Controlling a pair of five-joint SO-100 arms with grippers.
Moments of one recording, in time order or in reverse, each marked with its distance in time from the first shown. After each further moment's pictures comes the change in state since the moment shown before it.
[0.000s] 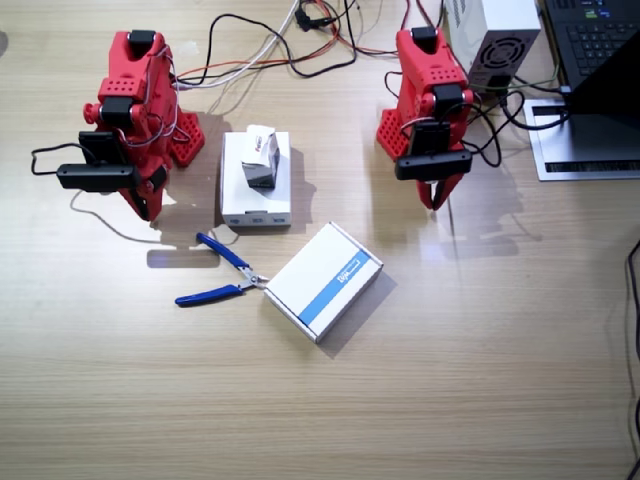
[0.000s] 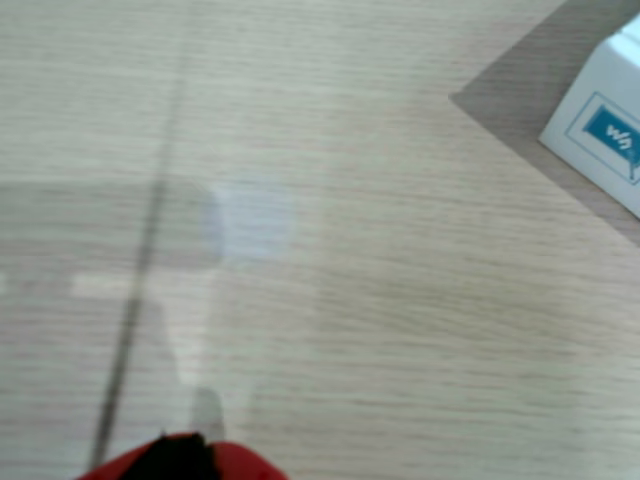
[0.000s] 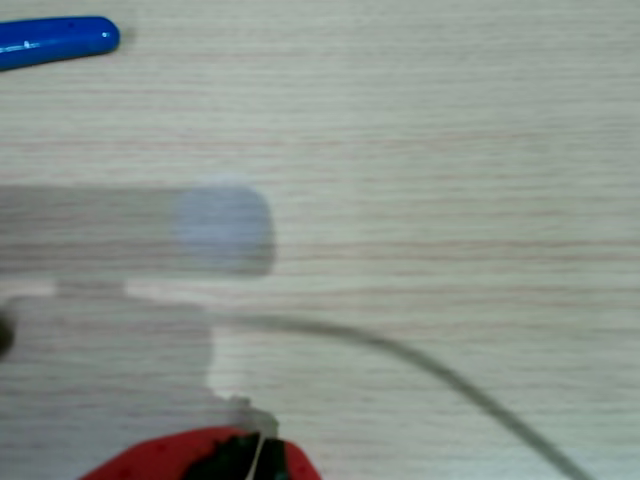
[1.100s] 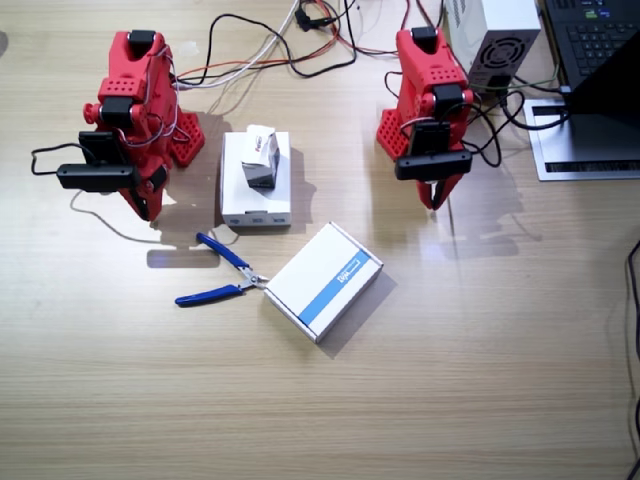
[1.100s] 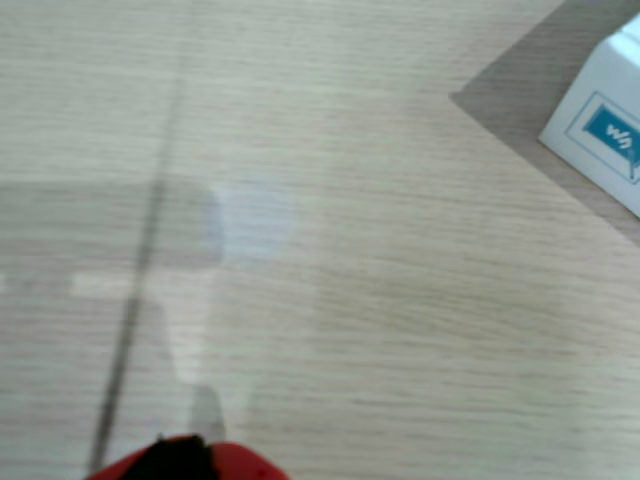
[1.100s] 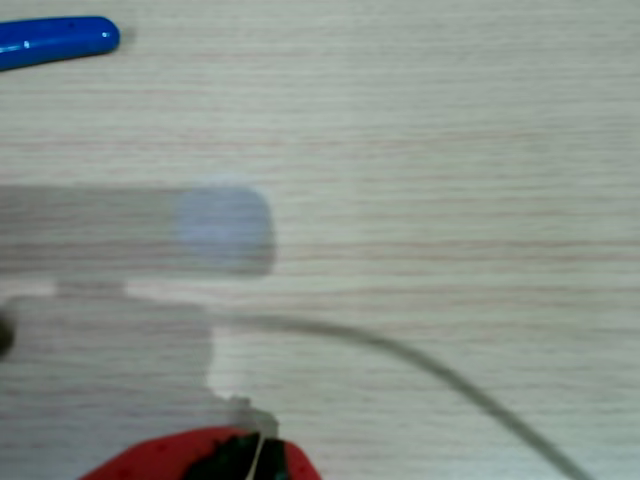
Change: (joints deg) arm 0 0.0 0.0 0.0 0.0 -2.7; arm 1 0.0 0.0 0.0 0.0 0.0
